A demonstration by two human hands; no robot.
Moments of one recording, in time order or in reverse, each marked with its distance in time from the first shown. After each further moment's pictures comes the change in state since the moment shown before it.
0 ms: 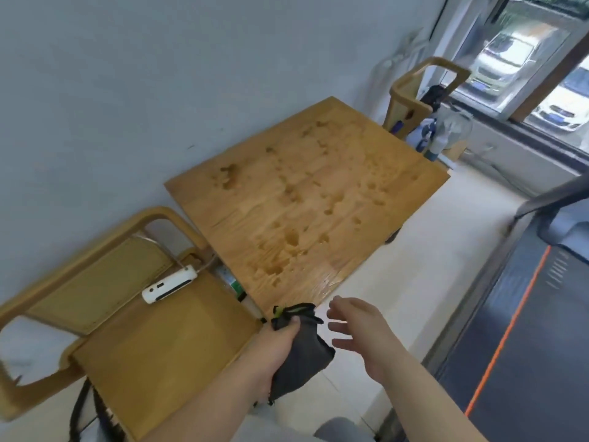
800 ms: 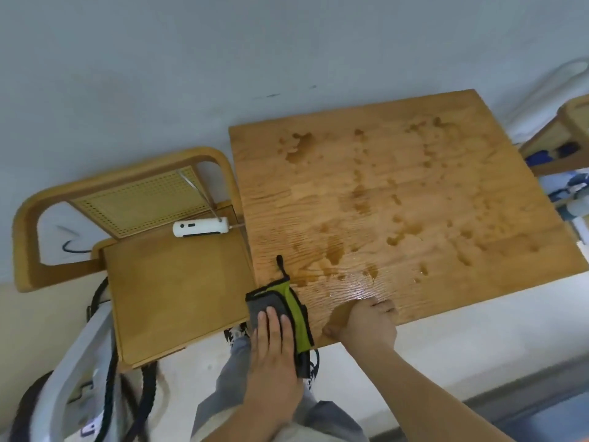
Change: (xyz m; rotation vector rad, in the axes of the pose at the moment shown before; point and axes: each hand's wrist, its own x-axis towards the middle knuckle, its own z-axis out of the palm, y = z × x) left_hand 0.112 -0.033 0.057 1.021 0.556 0.260; right_hand 0.213 -0.034 0.028 -1.621 0.103 -0.104
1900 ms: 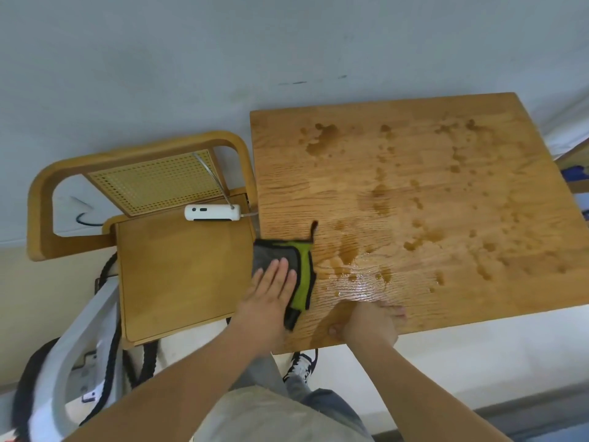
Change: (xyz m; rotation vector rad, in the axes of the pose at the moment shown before) left_hand 0.070 -0.041 -0.062 0.230 -0.047 0.184; right_hand 0.006 -0.025 -0.014 -0.019 -0.112 0.089
